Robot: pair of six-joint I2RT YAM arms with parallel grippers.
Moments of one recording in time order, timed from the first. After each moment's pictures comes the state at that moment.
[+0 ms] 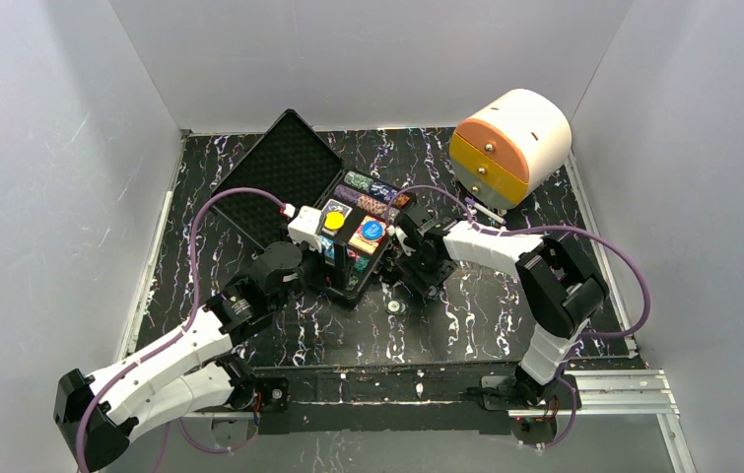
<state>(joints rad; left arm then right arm) -0.84 0.84 0.64 -0.16 -0.28 -0.29 0.73 1.75 1.08 -0.69 0.00 -0.04</state>
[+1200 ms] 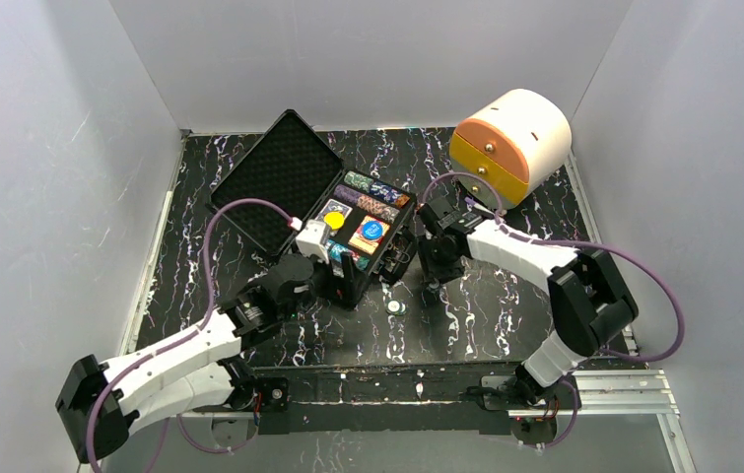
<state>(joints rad) -0.87 0.86 0.55 -0.07 -0.25 -0.47 0.66 1.62 1.05 -0.71 0.00 0.39</state>
